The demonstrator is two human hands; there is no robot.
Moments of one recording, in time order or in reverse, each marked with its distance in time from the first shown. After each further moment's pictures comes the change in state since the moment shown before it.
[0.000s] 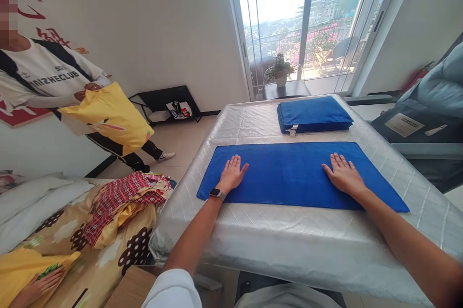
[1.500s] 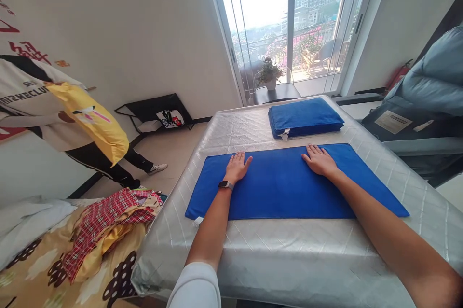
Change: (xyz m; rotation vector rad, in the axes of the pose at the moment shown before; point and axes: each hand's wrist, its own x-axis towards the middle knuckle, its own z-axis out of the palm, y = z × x) left_hand 0.091 0.037 0.000 -0.061 -0.039 0.034; right_hand 0.083 -0.030 -0.003 0.003 -0.062 -0.099
